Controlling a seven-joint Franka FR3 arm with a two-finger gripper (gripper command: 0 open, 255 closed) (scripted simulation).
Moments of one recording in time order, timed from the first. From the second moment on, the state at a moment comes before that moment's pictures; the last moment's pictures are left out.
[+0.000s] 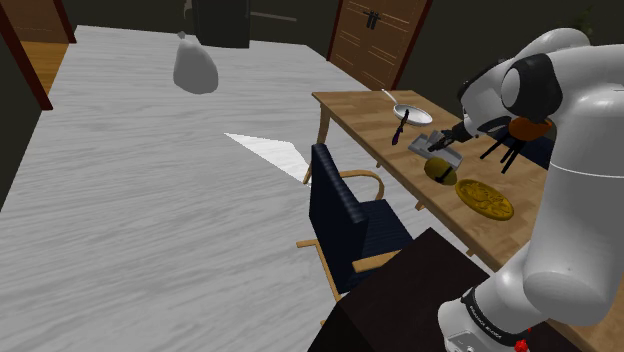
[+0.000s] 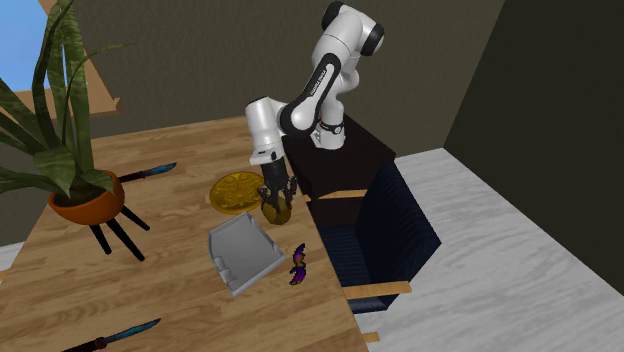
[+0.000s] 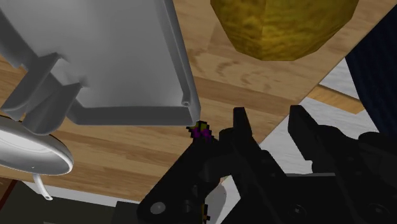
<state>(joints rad) 0.04 0.47 -0.99 -2.05 1.19 2.35 -1.85</state>
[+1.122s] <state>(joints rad) -0.39 0.53 -0.89 -2.19 1.51 1.98 -2.42</state>
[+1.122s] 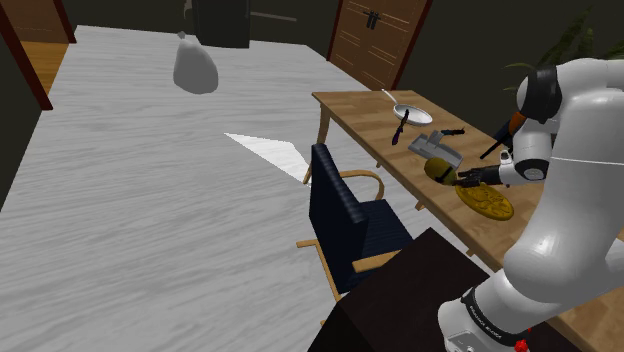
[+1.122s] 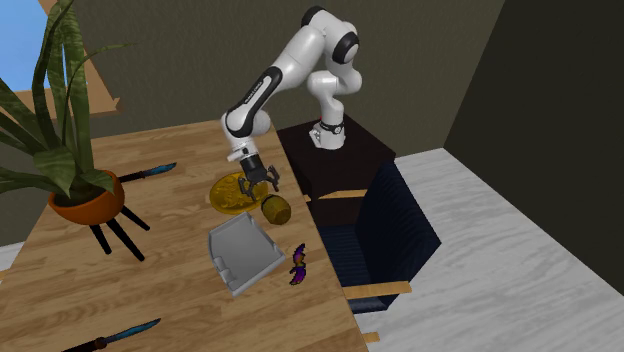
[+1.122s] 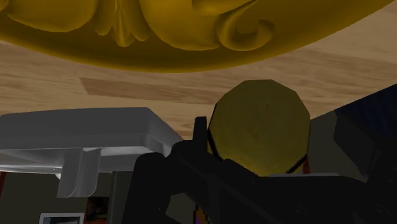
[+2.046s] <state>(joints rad) -0.40 0.58 -0.85 -2.17 1.56 1.99 -2.43</state>
